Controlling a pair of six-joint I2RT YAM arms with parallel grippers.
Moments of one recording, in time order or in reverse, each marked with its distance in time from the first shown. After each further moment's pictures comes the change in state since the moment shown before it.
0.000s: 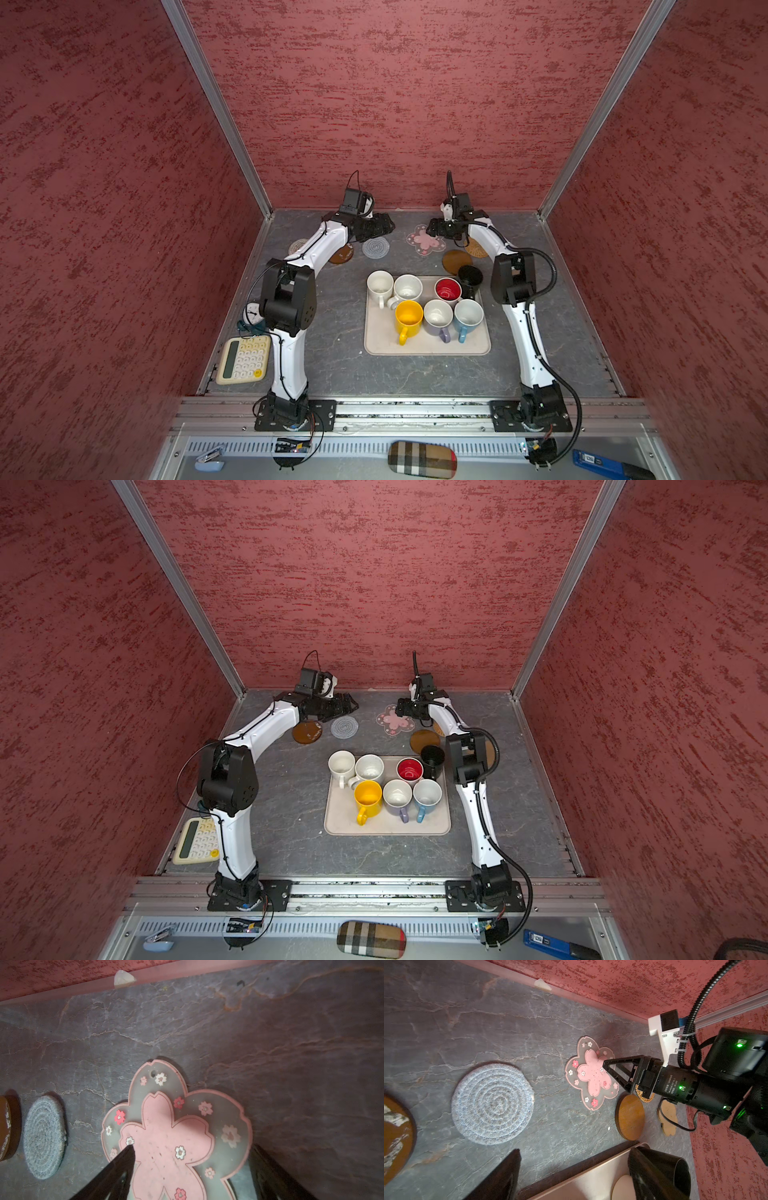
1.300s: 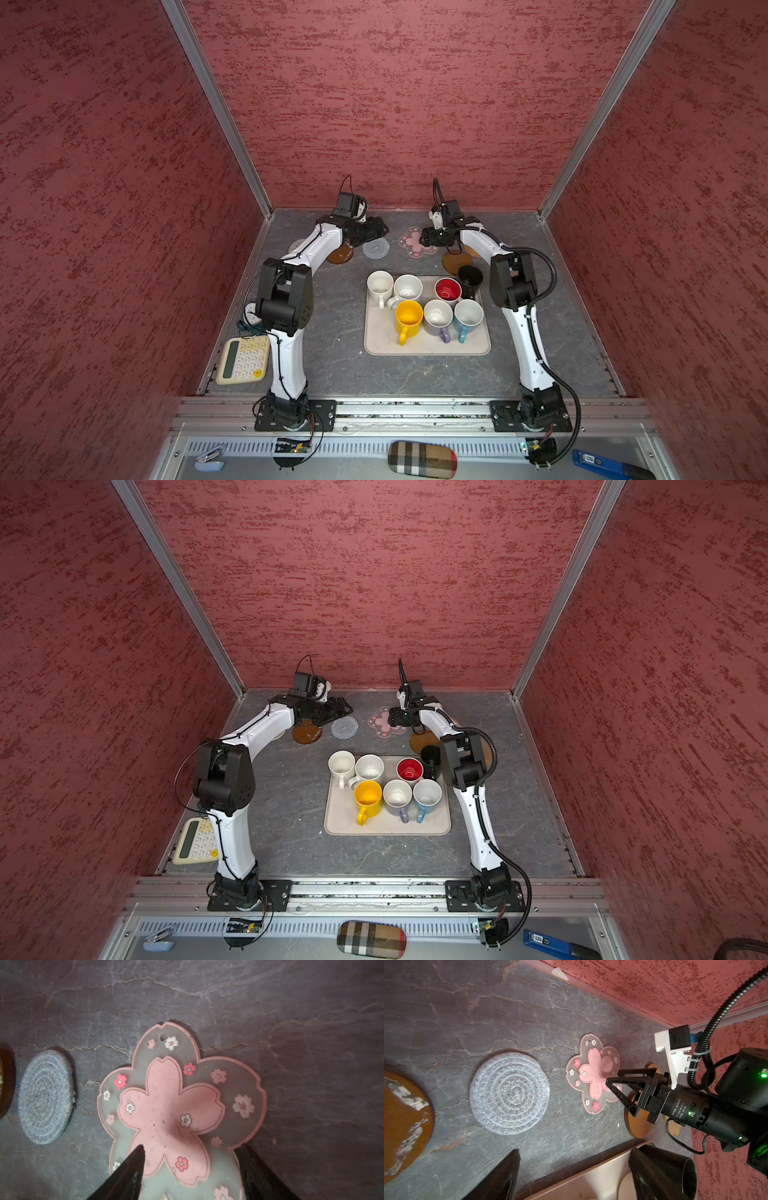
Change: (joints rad) left arm 0.035 -0.011 -0.064 0.009 0.029 -0.008; right arm 0.085 -0.118 -0.230 0.081 0.055 -0.072
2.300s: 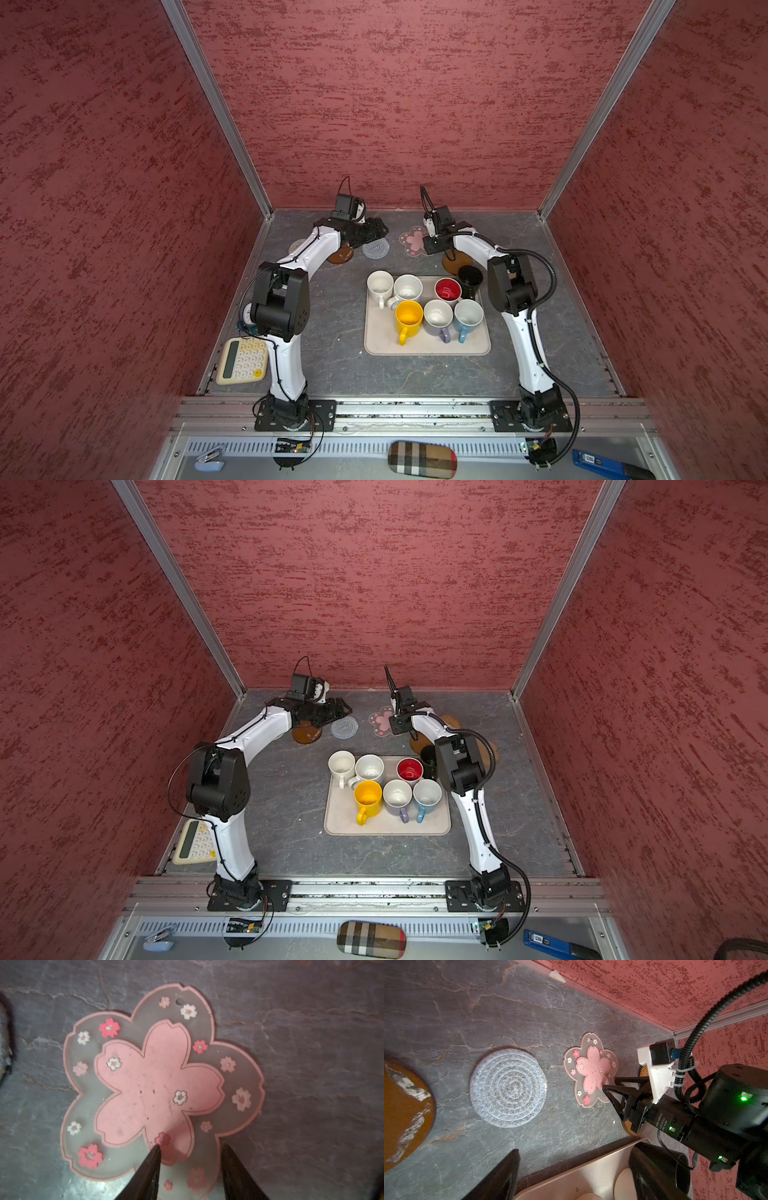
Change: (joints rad) left arm -0.006 -0.056 -0.063 0.036 -0.003 -0.018; right arm 0.062 -0.102 -0.178 0.022 0.263 -0.175
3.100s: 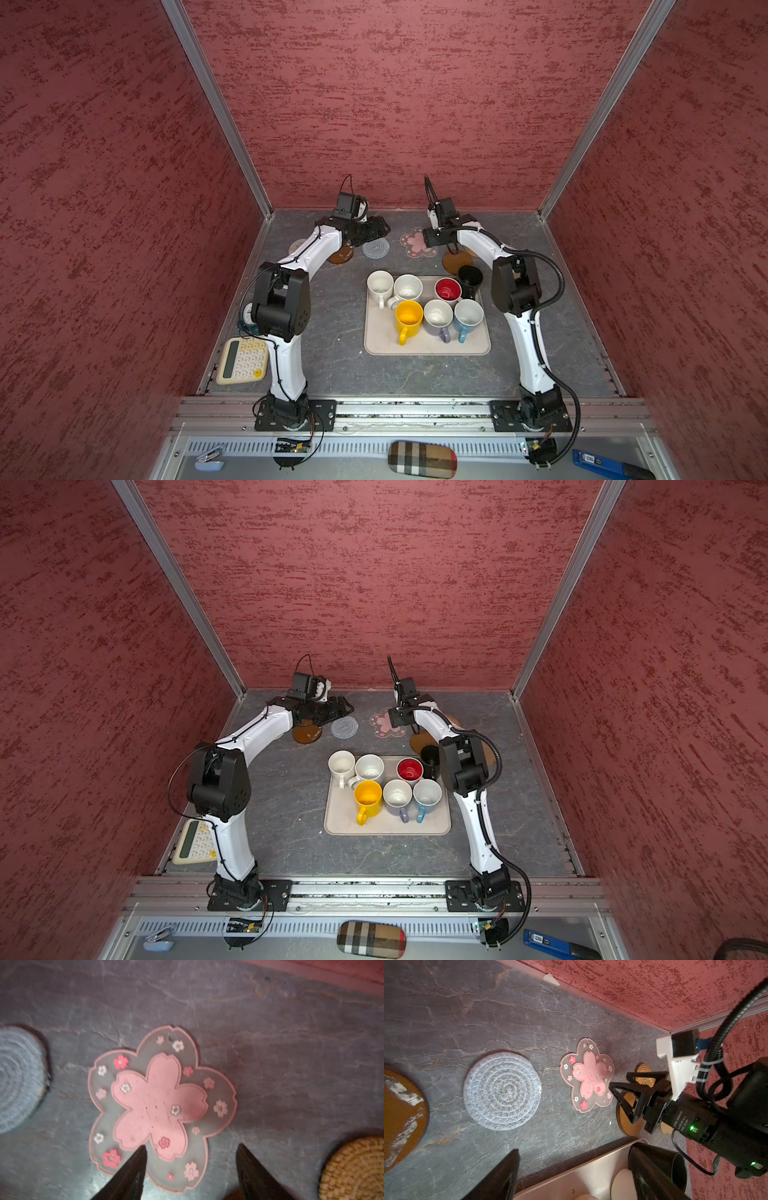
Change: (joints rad) left arm -0.011 0.000 0.016 0.000 -0.005 0.000; right arm -0.007 0.020 0.174 -0.063 -0.014 0.071
